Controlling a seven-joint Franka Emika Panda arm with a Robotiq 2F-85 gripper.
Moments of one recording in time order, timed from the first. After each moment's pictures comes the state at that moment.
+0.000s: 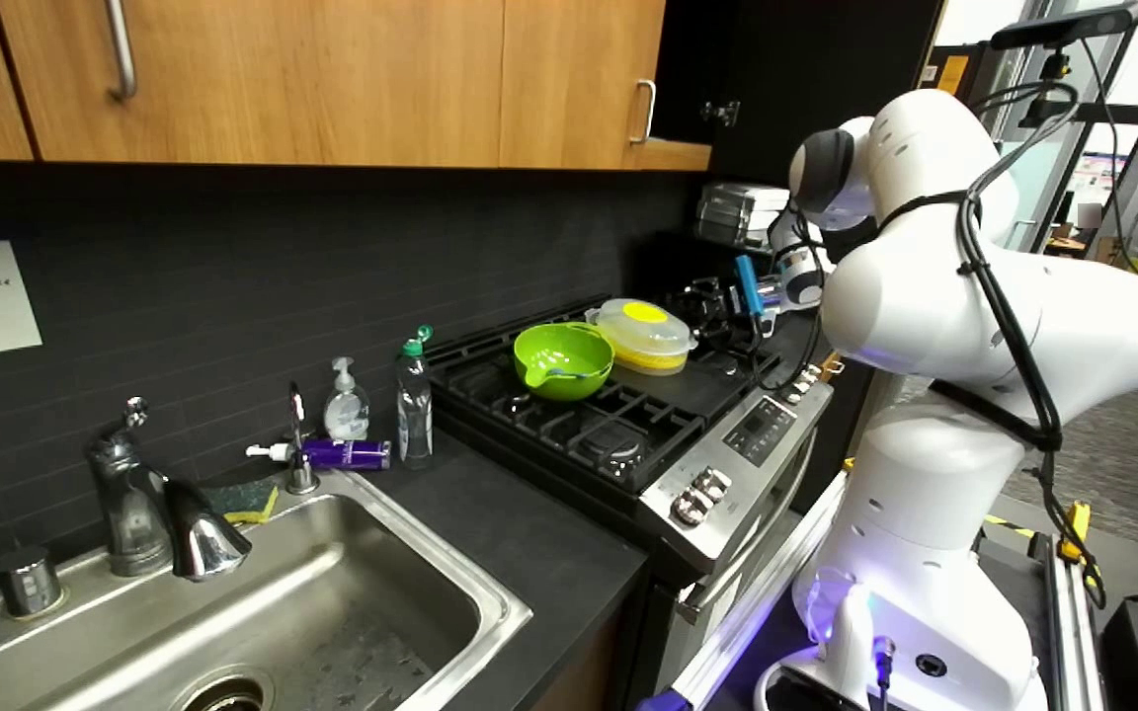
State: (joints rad) arm -0.98 0.99 -0.15 -1.32 1.36 1.70 0.01
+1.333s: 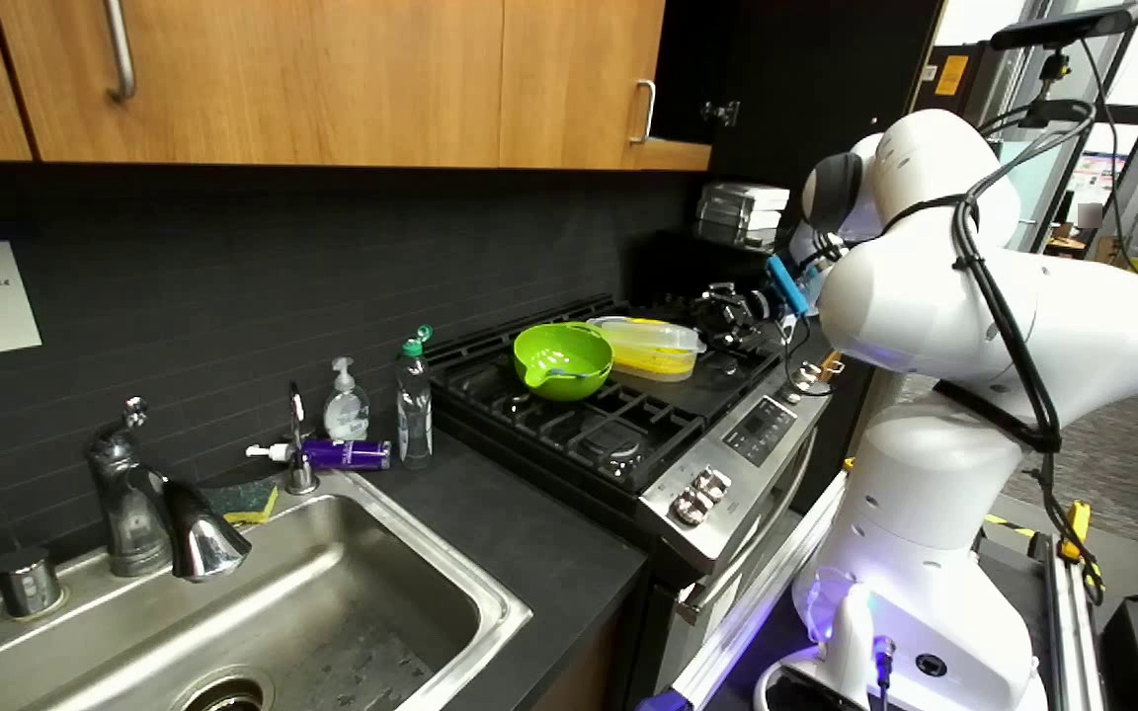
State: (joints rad) arm -1.06 1.06 -0.19 -1.18 1.11 1.18 0.04
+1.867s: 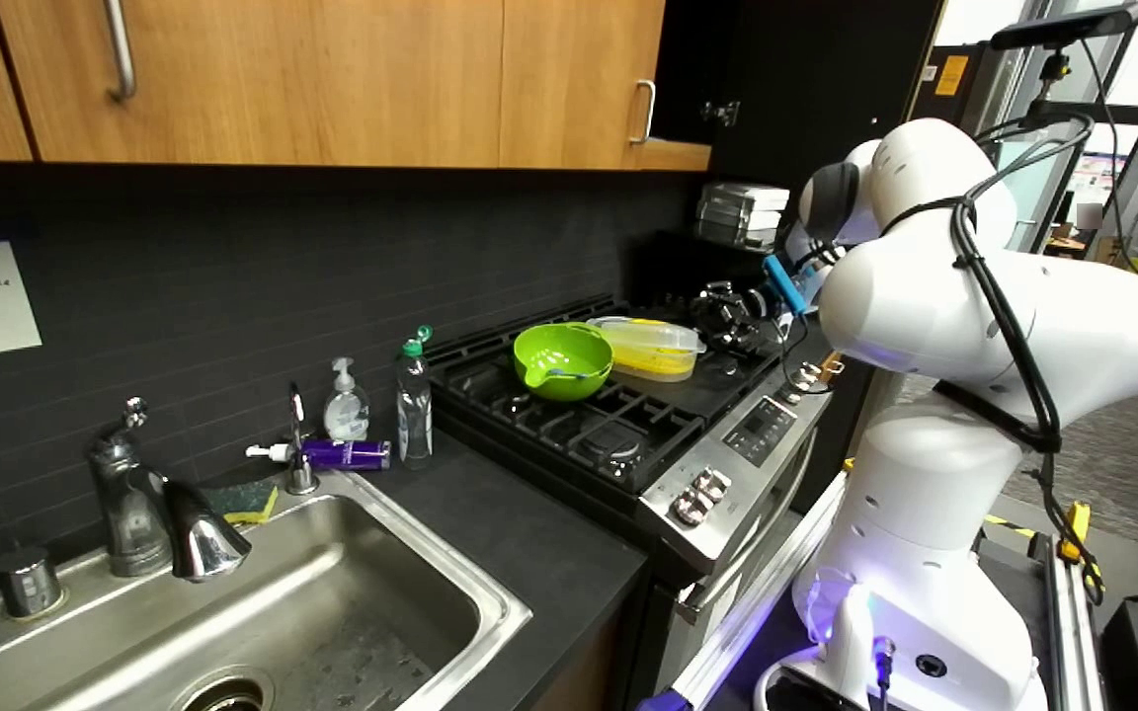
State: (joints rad) arm -1.06 1.10 -0.18 -1.10 1.09 1.15 0.05
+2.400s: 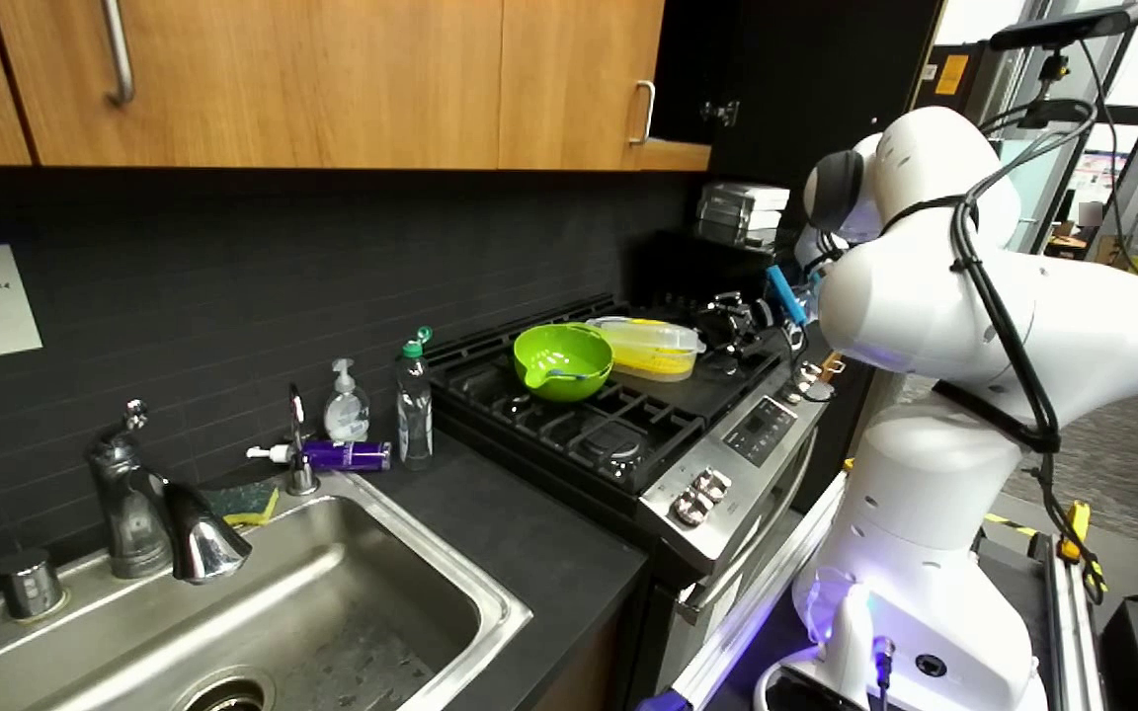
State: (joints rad) arm -1.06 1.04 -0.21 -1.24 1.14 1.39 0.02
